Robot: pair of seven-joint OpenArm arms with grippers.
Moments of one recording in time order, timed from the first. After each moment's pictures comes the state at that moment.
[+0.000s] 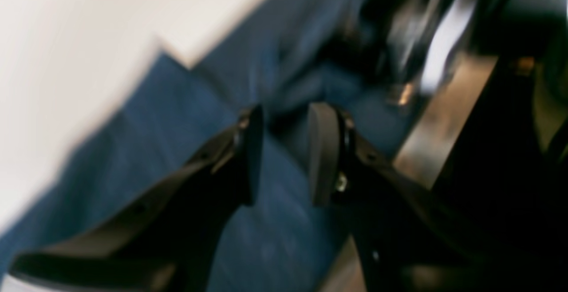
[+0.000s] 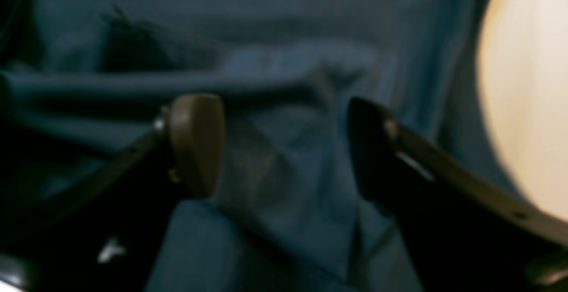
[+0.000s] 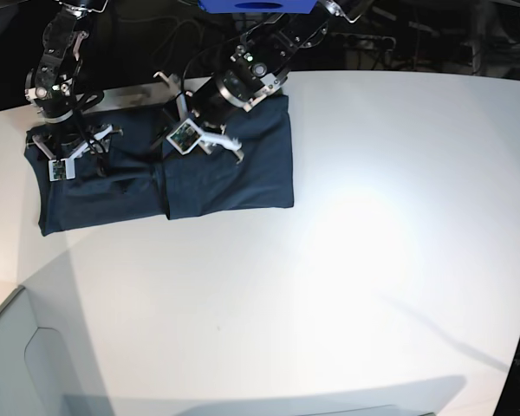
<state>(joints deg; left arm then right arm) 11.0 -0.9 43.8 97.3 3.0 -4.3 16.5 -17.8 6.2 27.4 93.2 2.9 28.4 -21.5</state>
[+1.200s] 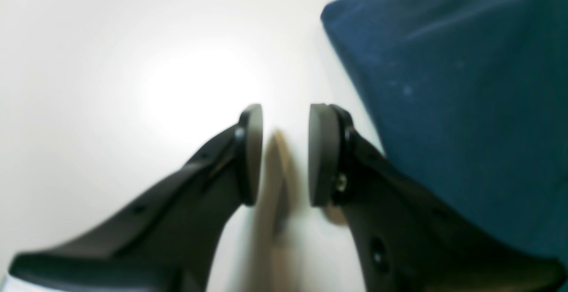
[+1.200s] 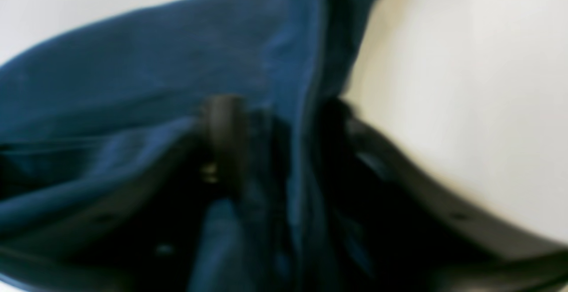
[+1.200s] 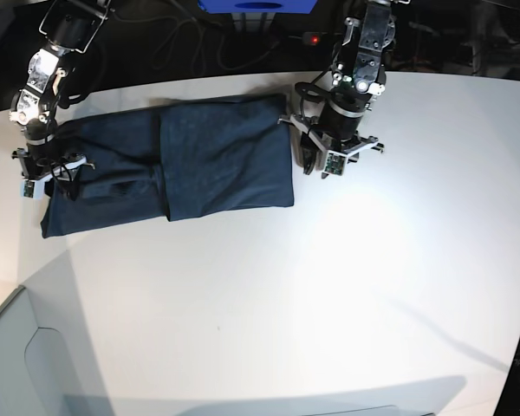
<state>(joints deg) 19.1 -4.9 8.1 93.2 1.5 -4.4 16.6 -6.1 9.3 33.4 71.7 6.0 28.2 -15.9</state>
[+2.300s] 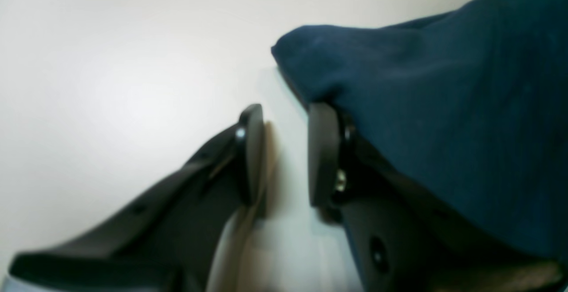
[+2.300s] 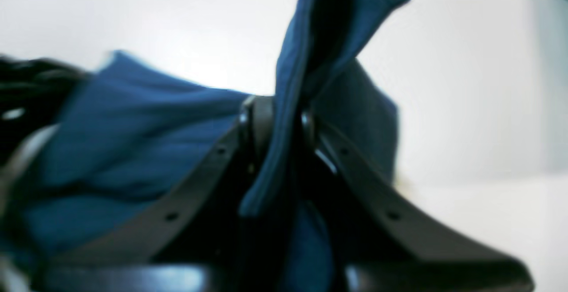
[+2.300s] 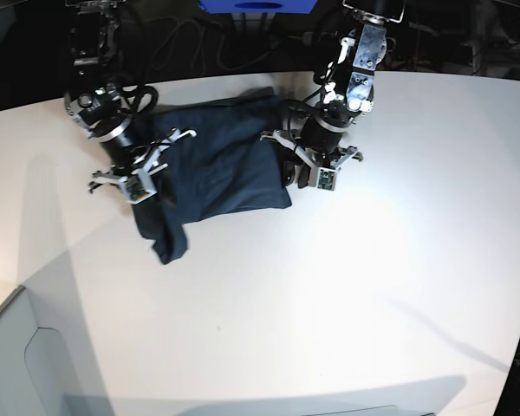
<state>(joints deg) 14.0 -4.7 11.6 88.7 -10.1 -4.0 16.5 -18.3 7.1 1.6 107.5 2.7 28.2 -21.6</state>
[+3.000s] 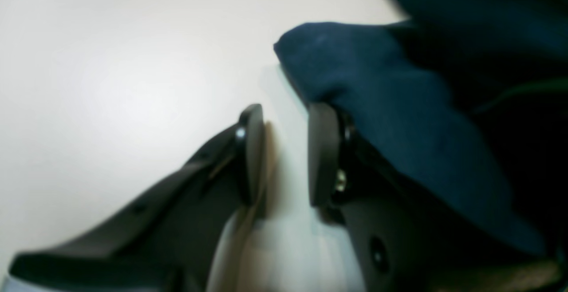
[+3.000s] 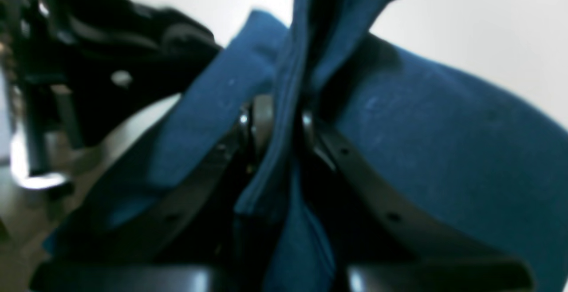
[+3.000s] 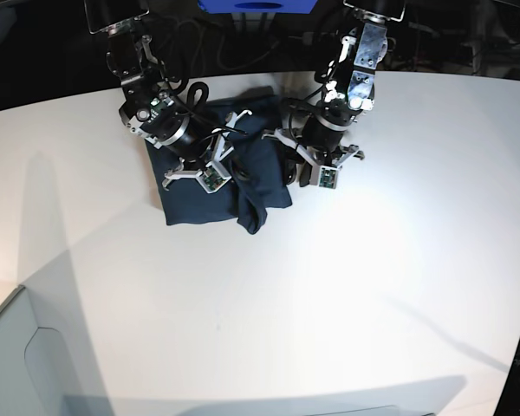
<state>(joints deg) 14.4 -4.8 11.5 89.0 -10.1 -4.0 16.4 -11.0 7.2 -13.9 92.9 2.8 28.2 -21.6</state>
